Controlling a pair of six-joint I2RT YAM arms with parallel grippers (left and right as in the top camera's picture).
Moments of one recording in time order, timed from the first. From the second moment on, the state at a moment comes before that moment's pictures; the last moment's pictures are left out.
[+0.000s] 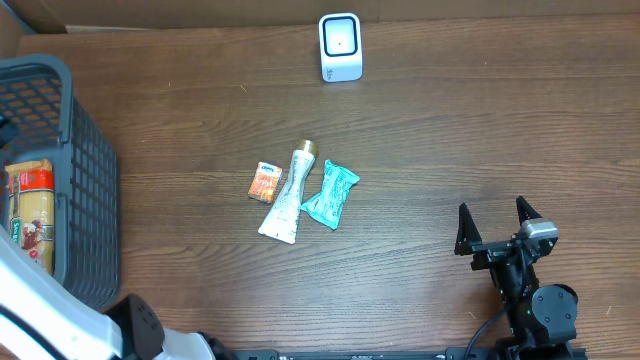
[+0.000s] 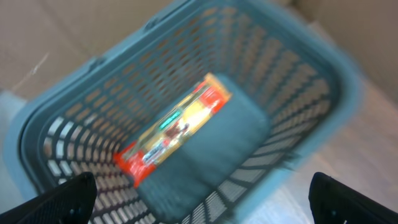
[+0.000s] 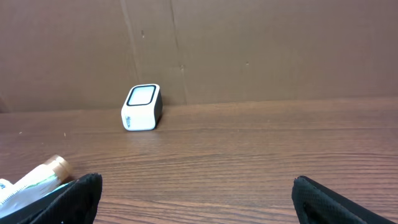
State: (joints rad) left arm 0.62 1.68 2.51 -1.66 -0.29 -0.28; right arm 0.17 0.01 0.02 -0.03 0.01 0.12
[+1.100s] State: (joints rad) left arm 0.86 1.68 1.44 -0.73 -0.22 0.16; right arm 0.17 0.01 0.02 -0.03 0.01 0.12
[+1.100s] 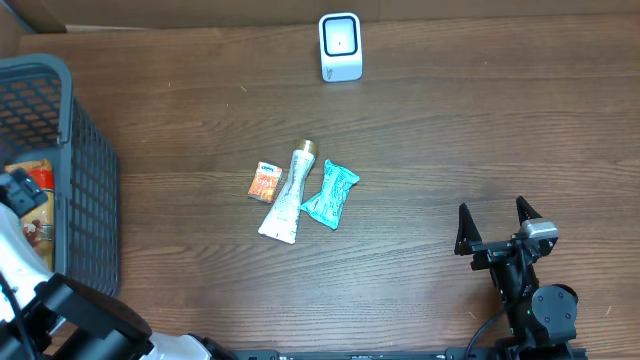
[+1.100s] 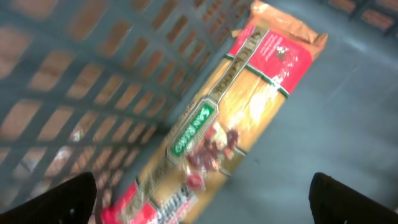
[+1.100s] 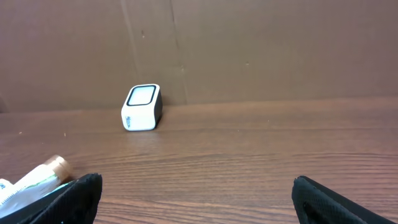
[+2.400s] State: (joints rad) left arm 0.89 1.97 1.31 -0.43 -0.23 0.43; right arm 0.17 0.01 0.02 -0.03 0.01 0.12
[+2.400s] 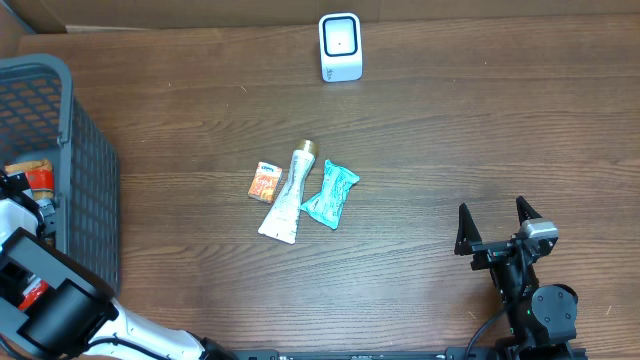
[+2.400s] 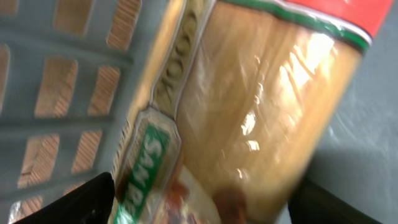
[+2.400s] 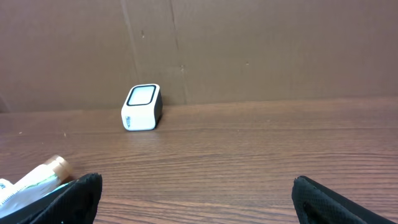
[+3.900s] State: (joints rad) left arm 0.82 1.44 1.46 -0.43 -0.01 0.27; right arm 0.17 0.01 0.02 -0.03 0.01 0.12
